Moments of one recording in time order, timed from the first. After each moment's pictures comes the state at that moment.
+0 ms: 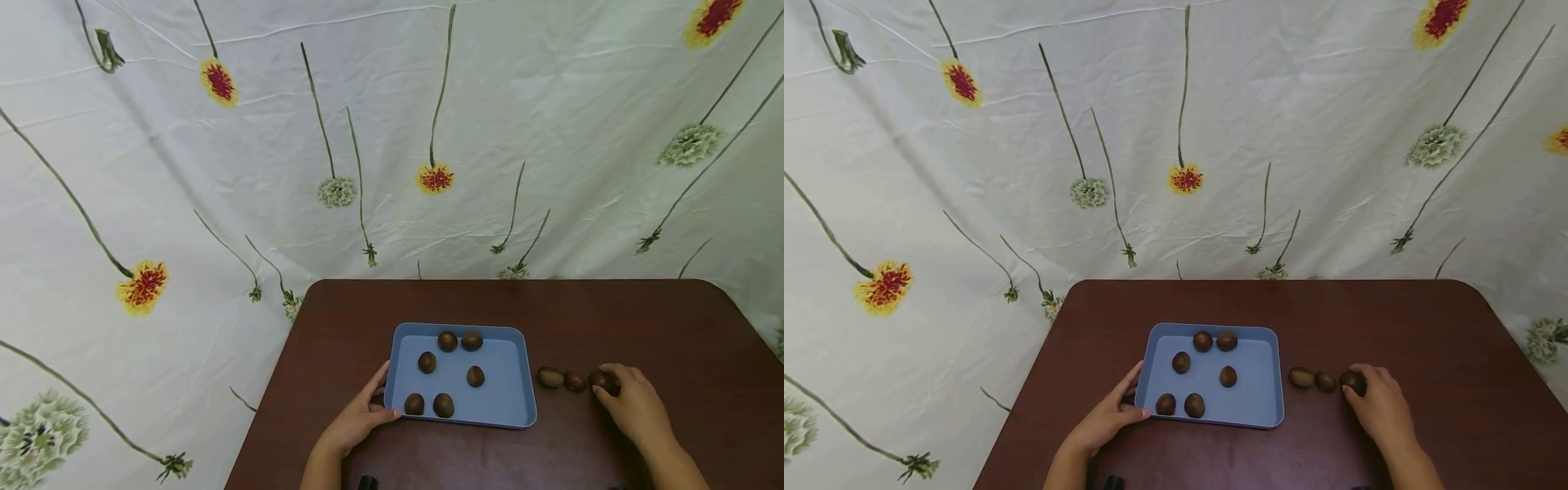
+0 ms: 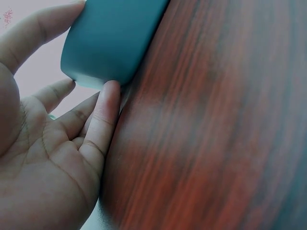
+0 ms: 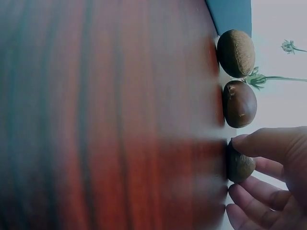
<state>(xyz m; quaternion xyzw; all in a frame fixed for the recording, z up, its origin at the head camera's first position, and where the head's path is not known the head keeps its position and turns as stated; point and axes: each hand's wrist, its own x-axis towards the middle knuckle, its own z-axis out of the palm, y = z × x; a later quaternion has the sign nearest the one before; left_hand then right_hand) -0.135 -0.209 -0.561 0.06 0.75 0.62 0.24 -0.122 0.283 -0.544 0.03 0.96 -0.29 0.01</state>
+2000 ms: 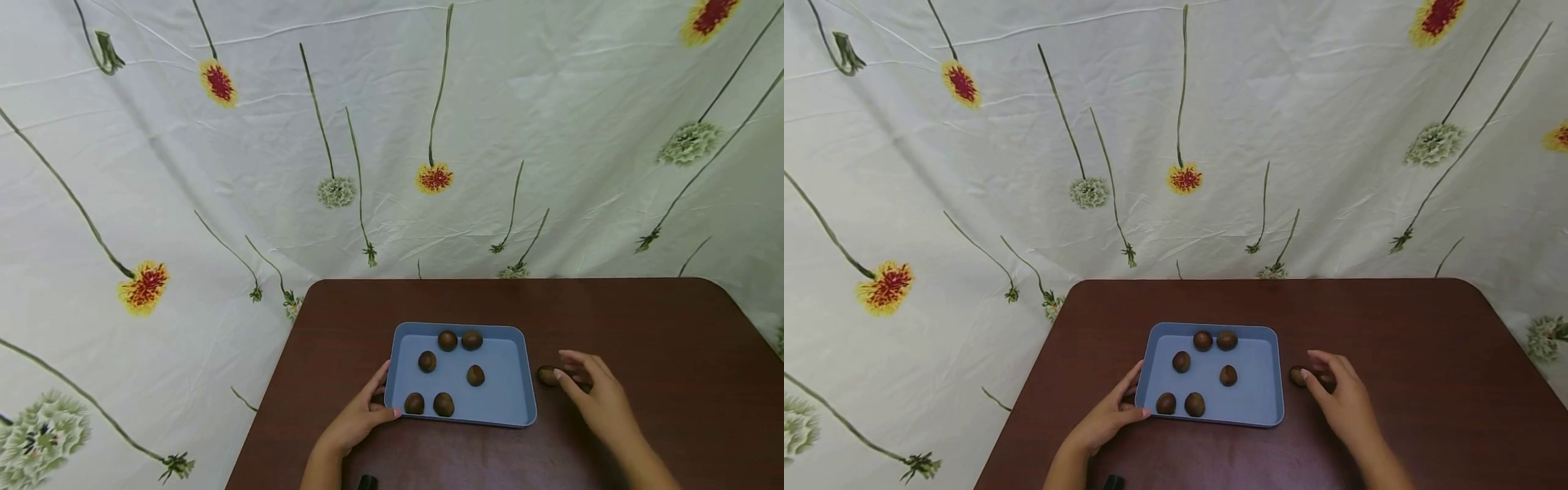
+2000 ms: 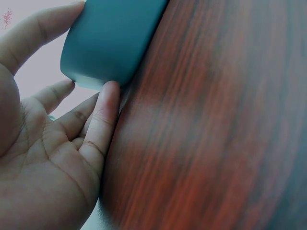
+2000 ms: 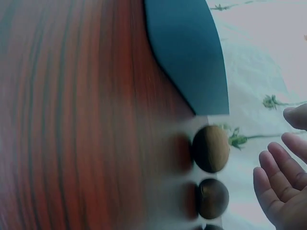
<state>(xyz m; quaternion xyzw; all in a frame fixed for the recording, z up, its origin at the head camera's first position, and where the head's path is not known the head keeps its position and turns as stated) -0.134 -0.210 -0.559 0.06 0.75 0.61 0.24 -0.118 0.221 -0.530 -0.02 0.90 -0.42 -0.15</state>
